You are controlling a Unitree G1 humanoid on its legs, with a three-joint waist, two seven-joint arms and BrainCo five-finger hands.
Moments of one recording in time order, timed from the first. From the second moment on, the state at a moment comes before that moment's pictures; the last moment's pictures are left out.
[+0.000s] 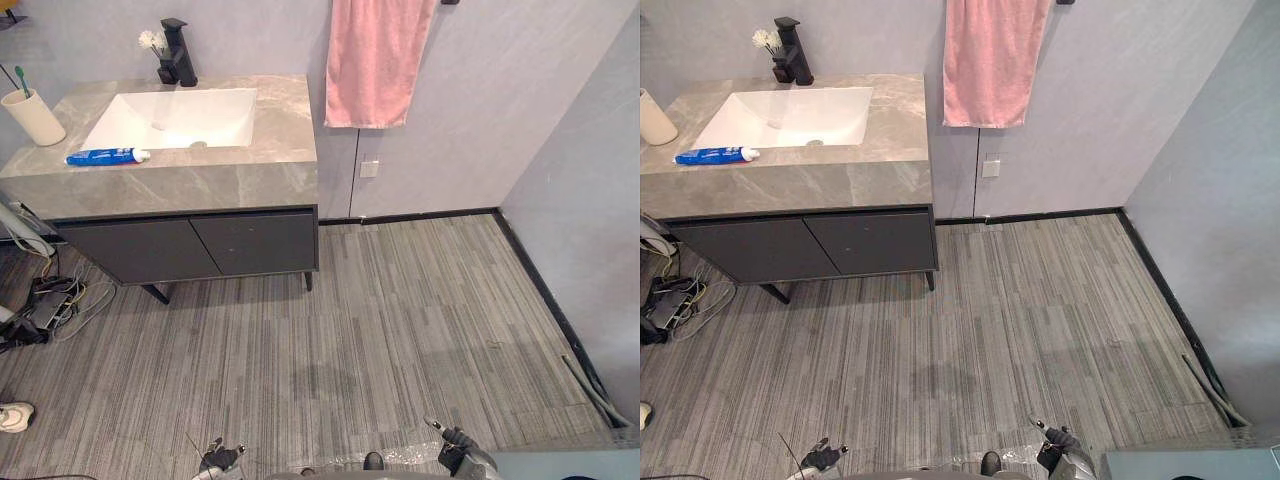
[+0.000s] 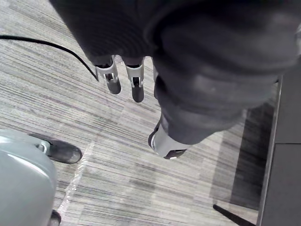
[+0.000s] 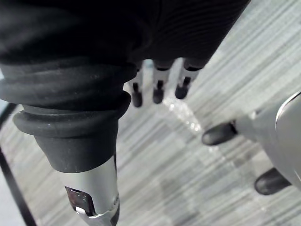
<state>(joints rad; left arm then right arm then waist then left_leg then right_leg) 0.08 0.10 0.22 1.13 -0.29 -0.09 0.09 -0.06 -0.05 -0.38 1.17 0.28 0.00 -0.09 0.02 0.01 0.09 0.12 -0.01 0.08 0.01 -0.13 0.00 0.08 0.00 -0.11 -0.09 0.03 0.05</state>
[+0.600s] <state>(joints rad) 0.09 0.08 0.17 1.13 -0.30 -0.11 0.09 -0.06 -0.05 -0.38 1.17 0.30 -0.02 -0.11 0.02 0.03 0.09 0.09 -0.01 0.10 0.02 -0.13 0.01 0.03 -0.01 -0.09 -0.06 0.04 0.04</state>
